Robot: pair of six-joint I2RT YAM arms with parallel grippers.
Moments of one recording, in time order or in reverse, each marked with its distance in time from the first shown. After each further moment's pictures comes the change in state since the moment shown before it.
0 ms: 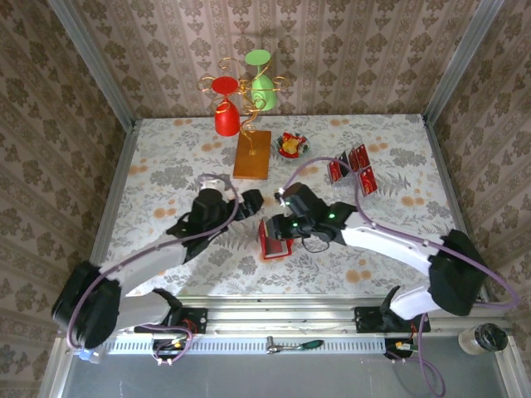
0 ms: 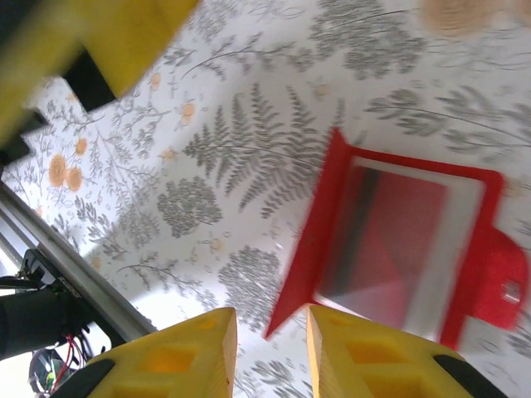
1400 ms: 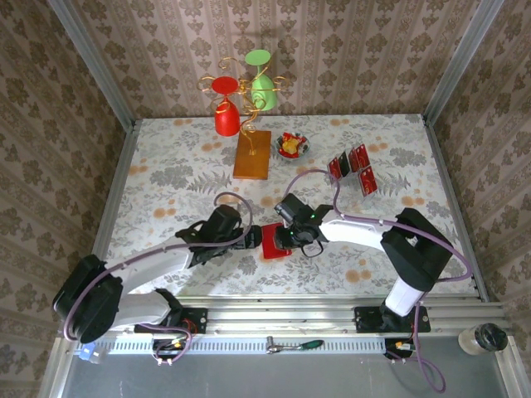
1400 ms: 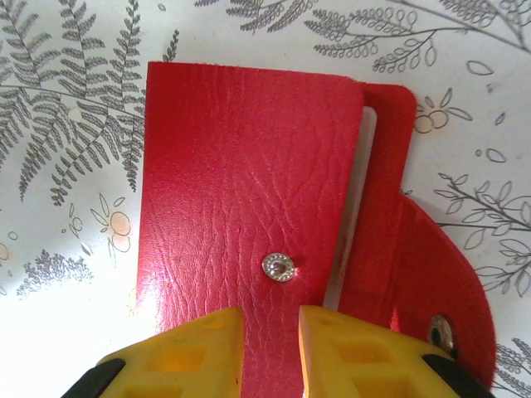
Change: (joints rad) left arm -0.167 0.094 0.025 -0.407 -0.120 0.162; right arm -0.060 0.208 -0.067 0.008 0.053 -0.027
